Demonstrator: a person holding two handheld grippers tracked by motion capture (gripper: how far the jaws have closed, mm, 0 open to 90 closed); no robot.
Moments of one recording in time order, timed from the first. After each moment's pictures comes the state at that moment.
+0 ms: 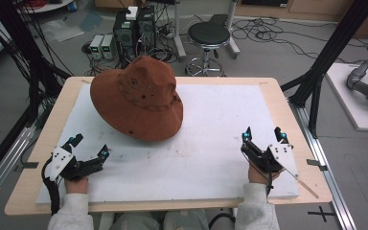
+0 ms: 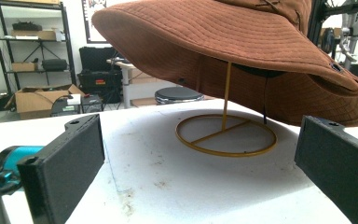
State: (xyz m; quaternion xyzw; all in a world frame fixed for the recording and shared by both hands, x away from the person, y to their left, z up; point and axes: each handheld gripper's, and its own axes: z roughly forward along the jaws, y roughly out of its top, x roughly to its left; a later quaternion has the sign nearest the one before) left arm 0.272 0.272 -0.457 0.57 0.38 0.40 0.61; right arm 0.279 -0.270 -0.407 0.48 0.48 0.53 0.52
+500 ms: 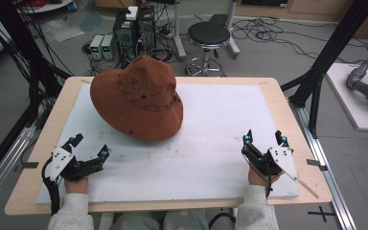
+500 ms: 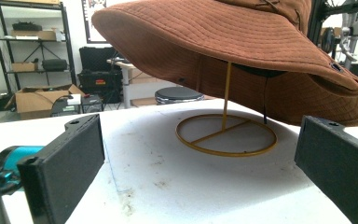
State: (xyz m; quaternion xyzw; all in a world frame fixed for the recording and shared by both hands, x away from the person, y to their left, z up) left arm 0.272 0.271 -0.457 0.57 0.38 0.40 0.61; right arm 0.277 -0.273 -0.419 0.49 0.47 0.52 0.52
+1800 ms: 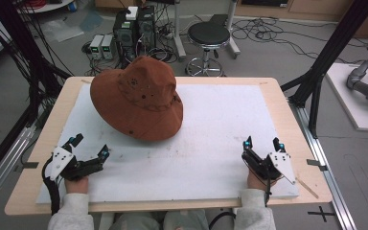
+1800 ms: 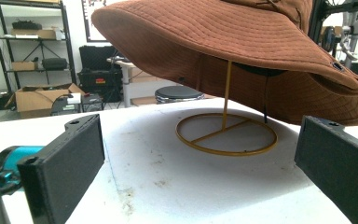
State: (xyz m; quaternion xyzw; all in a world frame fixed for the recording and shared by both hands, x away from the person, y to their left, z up) left arm 0.272 0.271 -0.457 0.57 0.38 0.40 0.61; right arm 0.279 -0.283 -0.451 0.51 0.47 0.52 0.50
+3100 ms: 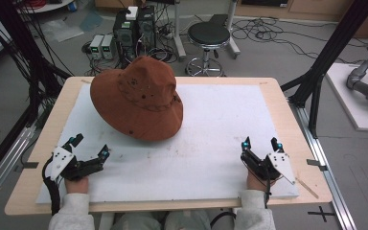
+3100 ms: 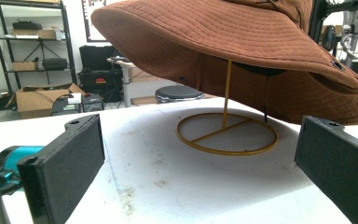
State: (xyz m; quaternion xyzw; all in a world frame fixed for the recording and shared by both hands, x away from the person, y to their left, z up) left arm 0.272 0.271 -0.457 0.57 0.38 0.40 0.60; right arm 0.278 -0.281 -0.452 0.50 0.48 0.53 0.49
